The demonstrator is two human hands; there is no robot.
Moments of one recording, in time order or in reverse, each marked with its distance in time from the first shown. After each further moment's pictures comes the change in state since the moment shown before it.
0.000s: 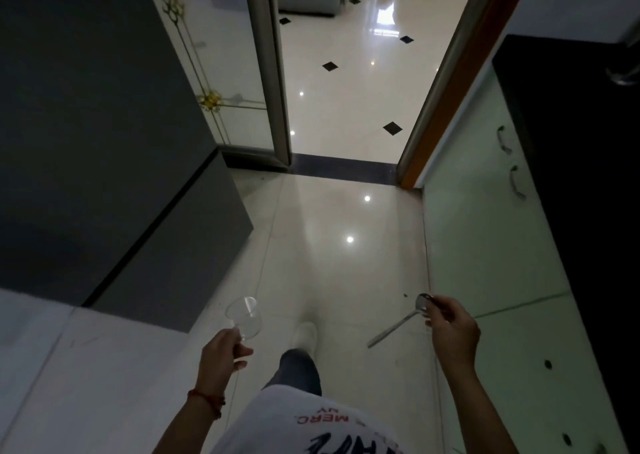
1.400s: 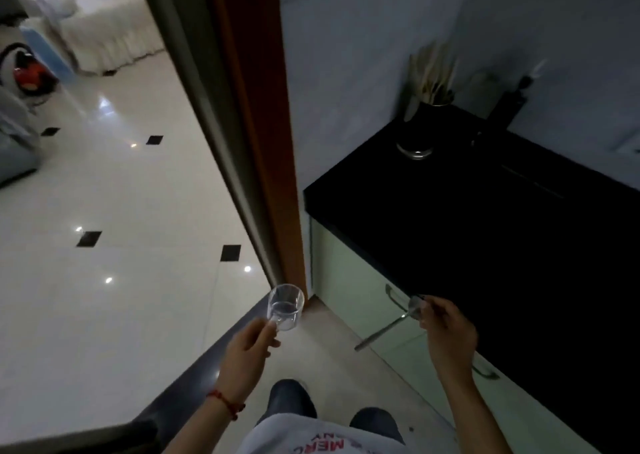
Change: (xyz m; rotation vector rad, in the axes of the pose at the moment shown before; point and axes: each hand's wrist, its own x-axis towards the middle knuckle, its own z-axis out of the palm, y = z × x) left_hand 0.338 0.539 0.562 0.666 -0.953 0.558; right_hand 0.532 -0.183 0.045 0.165 0.795 0.263
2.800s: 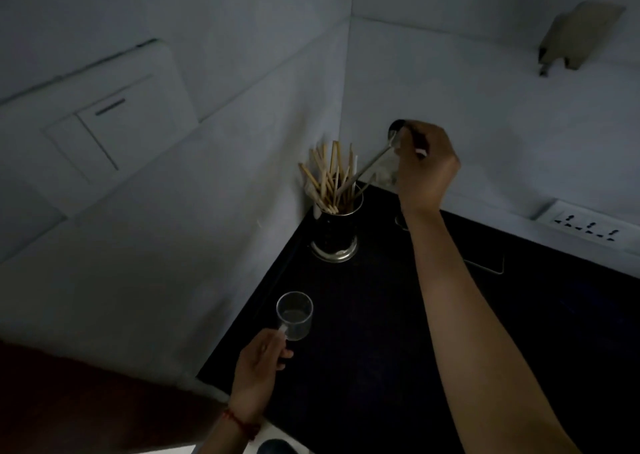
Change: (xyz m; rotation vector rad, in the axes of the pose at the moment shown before) left_hand 0.246 0.177 0.155 -0.094 -0.185 0.100; right_hand 0.387 -0.261 0.018 0.161 0.518 -0.648
